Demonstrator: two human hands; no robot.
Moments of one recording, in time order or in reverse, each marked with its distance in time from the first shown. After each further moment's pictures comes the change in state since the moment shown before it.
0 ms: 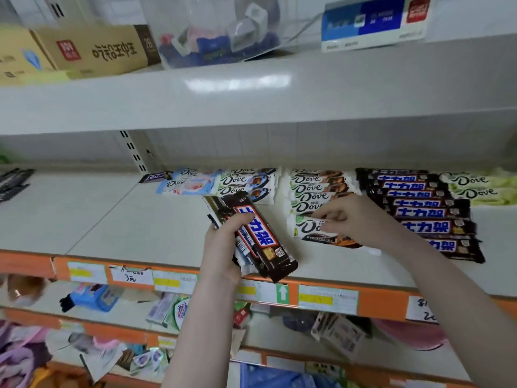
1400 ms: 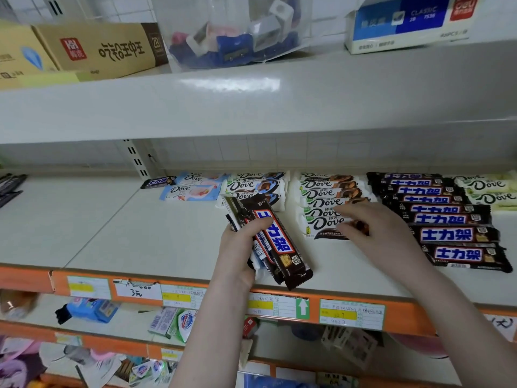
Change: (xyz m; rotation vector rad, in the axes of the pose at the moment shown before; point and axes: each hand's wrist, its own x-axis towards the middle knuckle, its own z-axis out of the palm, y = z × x) left_hand 0.020 0.007 -0.001 0.076 -0.086 -0.021; right_hand -0.008 0.002 0.025 -0.105 0.345 -0.008
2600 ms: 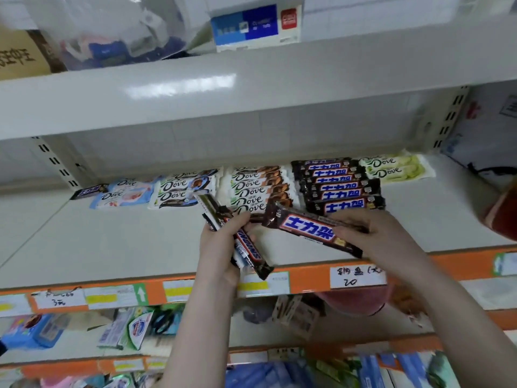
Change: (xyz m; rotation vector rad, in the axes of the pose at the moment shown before) left_hand -0.035 -0.049 0.074 -0.088 -0.049 0.066; right_hand -0.083 0.045 -0.084 0.326 -0.072 0.303
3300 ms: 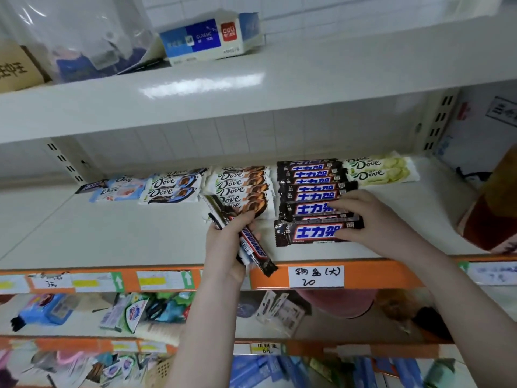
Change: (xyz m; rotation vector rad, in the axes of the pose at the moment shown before) left_hand -0.026 -0.035 0.056 -0.021 0.054 0.004; right_hand 0.032 0.063 -0.059 -0.285 -0.123 -0.136
